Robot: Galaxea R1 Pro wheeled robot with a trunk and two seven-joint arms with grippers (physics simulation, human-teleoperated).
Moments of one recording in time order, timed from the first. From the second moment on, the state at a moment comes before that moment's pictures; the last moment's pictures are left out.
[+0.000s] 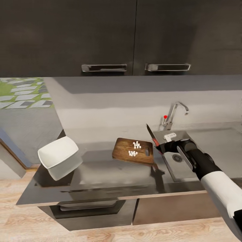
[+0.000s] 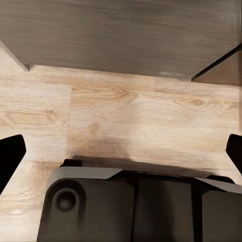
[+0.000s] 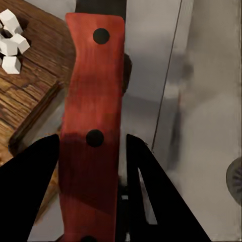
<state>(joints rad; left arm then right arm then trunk) 0.26 -0.04 -0.14 -0.99 0.20 -0.11 0.08 -0.95 -0.28 0.33 -0.89 -0.13 0.70 0.32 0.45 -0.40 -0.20</state>
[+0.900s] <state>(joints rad) 0.26 -0.04 -0.14 -1.00 0.20 -0.11 0.08 -0.95 -0.24 0.22 -0.53 -0.14 0.53 0.11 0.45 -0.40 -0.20</state>
